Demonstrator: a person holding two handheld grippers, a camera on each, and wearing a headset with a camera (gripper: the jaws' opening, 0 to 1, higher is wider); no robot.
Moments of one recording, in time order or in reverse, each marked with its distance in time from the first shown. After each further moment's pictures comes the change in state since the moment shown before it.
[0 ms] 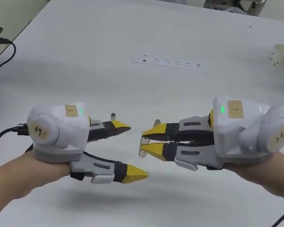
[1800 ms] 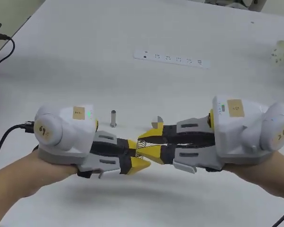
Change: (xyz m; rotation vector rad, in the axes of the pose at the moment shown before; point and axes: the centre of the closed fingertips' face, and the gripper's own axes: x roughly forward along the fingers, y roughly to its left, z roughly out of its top) left arm 0.010 -0.035 0.000 0.023 -0.002 -0.167; right arm 0.004 0.011 0.004 0.046 -0.037 0.061
